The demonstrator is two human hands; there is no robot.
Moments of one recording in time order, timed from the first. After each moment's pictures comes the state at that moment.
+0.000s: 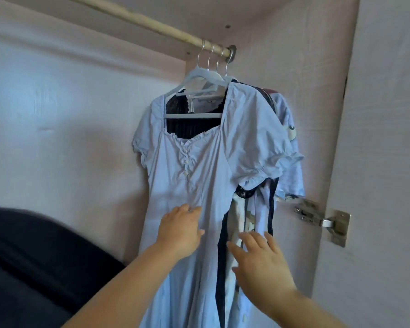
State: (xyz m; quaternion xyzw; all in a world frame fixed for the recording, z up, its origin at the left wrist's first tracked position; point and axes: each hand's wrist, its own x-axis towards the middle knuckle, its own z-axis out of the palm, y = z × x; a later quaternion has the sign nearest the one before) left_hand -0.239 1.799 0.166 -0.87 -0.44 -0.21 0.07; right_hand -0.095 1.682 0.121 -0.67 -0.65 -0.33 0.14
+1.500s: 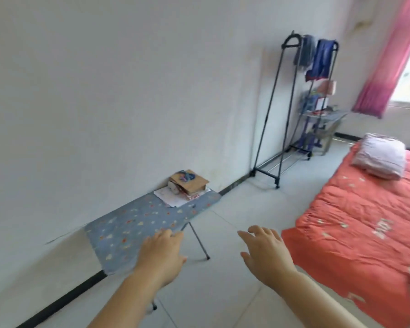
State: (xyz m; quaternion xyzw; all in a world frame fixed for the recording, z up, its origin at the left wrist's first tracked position) left_hand -0.148 0.825 -0.015 -0.94 0.33 0.05 0.00; right_hand -0.266 0.639 -0.023 -0.98 0.17 -0.04 0.04
